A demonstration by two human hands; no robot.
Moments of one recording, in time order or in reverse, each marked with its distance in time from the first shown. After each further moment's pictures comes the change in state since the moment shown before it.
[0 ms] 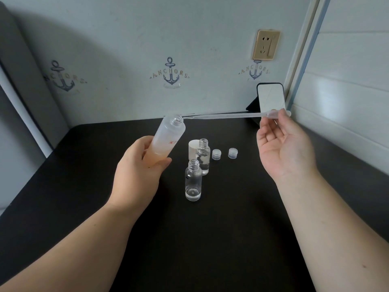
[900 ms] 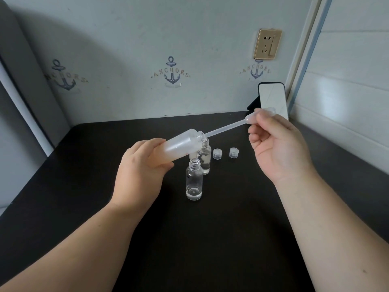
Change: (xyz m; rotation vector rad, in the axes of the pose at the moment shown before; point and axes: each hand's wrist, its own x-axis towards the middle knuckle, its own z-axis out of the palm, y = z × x) left_hand 0.000 -0.006 0.003 0.207 0.032 0.187; right_hand -0.007 0.005 0.005 -0.350 -0.266 -0.078
